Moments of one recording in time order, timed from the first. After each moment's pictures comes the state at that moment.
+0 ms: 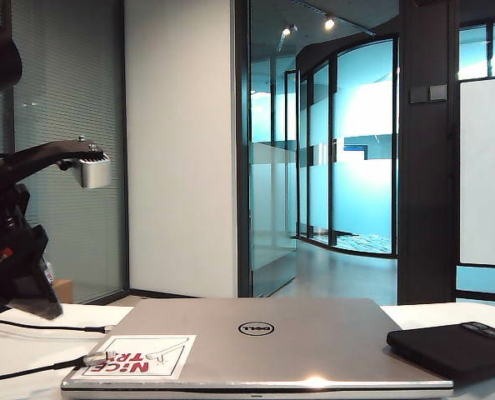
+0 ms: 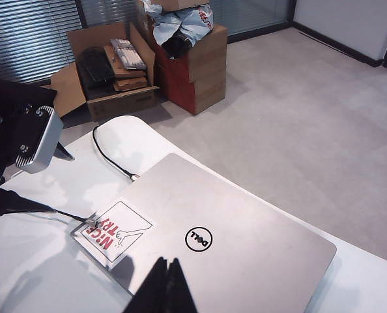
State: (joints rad) left arm -0.34 1.31 0.54 -0.13 0.10 0.68; right arm 0.59 0.60 0.62 -0.30 -0.07 -0.03
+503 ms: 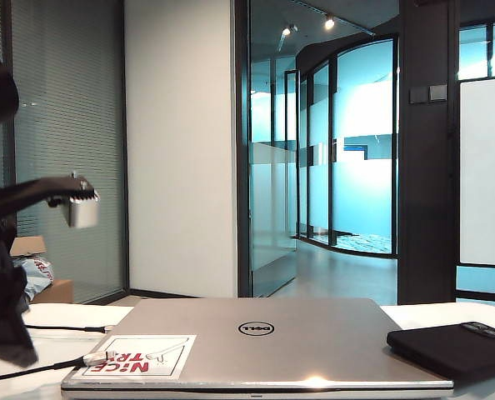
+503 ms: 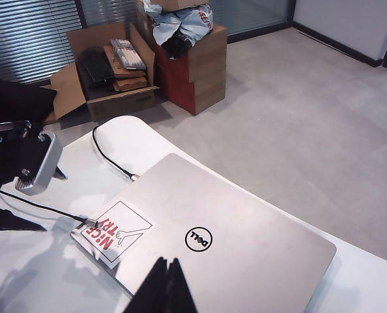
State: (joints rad) left arm -0.34 1.36 0.50 -0.14 0.11 0.68; right arm 0.59 0.60 0.62 -0.30 -0.07 -0.03
